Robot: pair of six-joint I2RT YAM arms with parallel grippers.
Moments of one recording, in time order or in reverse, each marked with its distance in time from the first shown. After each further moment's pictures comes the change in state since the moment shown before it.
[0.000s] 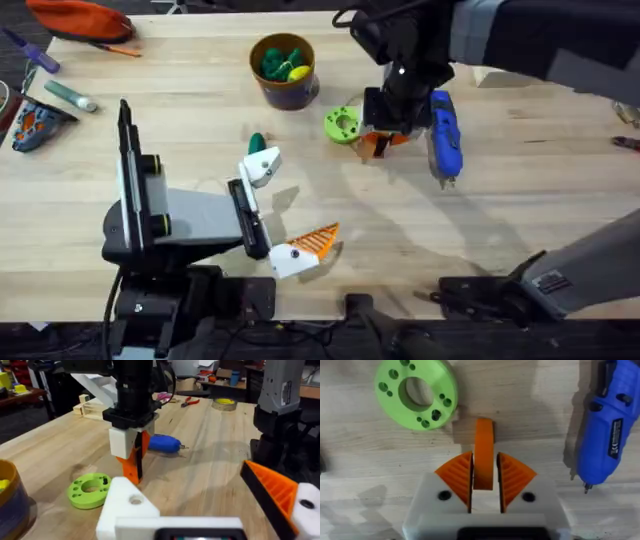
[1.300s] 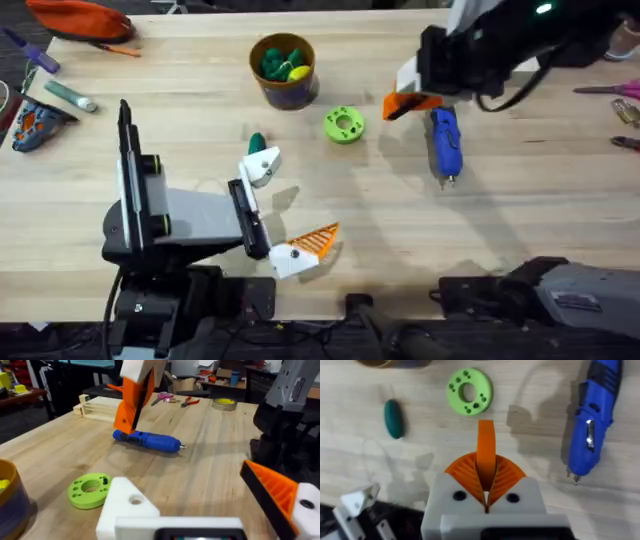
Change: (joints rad) left arm 0.000 0.000 0.000 0.000 0.000 0.000; right arm -0.121 -0.366 0.008 -0.029 -0.160 -0.161
